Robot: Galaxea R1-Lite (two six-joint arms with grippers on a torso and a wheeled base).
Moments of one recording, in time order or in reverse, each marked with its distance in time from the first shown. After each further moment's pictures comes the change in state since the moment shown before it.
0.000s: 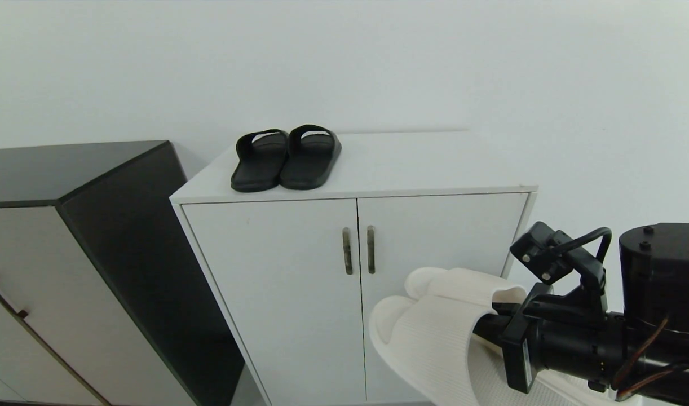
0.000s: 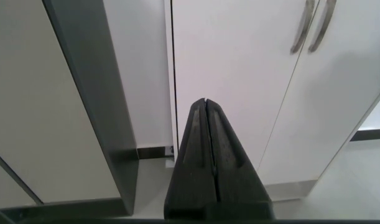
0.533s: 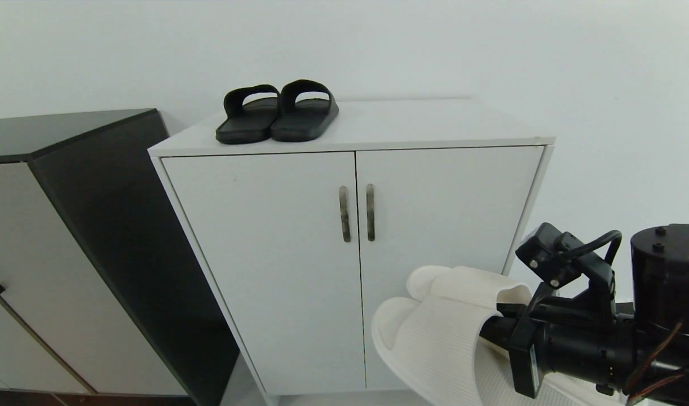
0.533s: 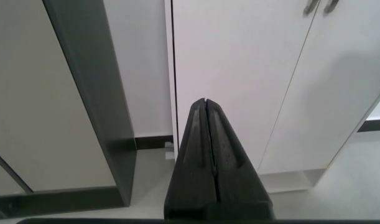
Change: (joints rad) left arm 0.001 0.000 0.000 0.000 0.000 0.000; right arm 0.003 -0.023 0.011 0.001 0.000 -0.046
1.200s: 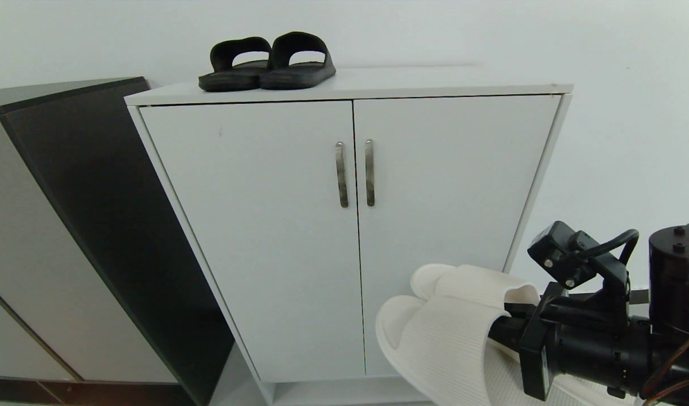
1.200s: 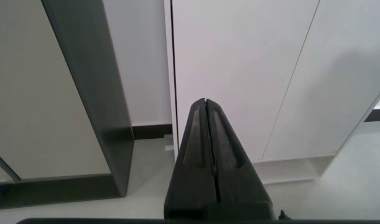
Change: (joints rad) left arm 0.000 0.000 0.000 0.000 -0.002 0.001; right arm -0.003 -0.028 0.014 0.000 0.002 0.004
